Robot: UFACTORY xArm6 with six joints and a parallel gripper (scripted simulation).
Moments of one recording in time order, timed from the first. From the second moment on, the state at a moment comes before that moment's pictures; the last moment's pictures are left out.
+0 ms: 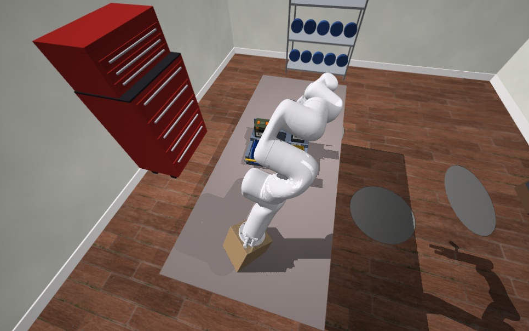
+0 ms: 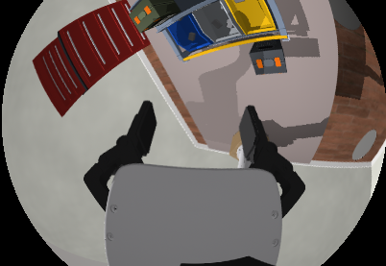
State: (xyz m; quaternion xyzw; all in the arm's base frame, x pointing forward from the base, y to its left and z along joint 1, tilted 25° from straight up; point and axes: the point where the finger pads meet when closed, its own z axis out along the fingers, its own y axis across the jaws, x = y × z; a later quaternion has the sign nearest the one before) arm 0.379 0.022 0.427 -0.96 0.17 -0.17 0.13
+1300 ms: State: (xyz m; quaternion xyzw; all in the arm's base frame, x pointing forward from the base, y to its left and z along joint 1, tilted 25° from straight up) arm 0.405 0.032 0.301 -0.86 0.46 -0.19 0.07
